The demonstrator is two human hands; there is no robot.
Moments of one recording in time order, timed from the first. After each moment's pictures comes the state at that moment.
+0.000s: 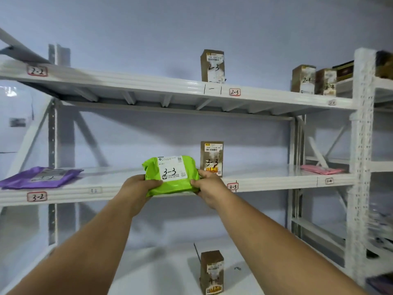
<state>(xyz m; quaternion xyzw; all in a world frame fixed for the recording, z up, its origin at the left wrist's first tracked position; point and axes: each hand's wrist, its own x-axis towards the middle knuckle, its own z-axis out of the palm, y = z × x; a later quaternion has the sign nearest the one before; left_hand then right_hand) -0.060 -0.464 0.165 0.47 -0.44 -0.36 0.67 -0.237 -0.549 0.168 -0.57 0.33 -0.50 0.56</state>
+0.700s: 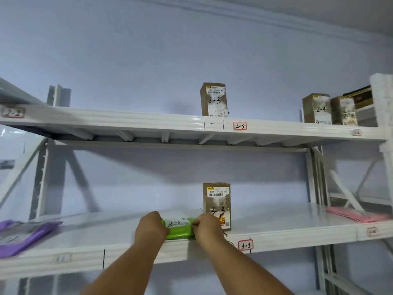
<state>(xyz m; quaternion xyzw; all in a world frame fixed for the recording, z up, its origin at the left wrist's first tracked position) -0.064 -0.610 0.194 0.79 -0.48 0.04 0.38 -0.213 -0.663 0.183 -0.73 0.53 -0.41 0.14</state>
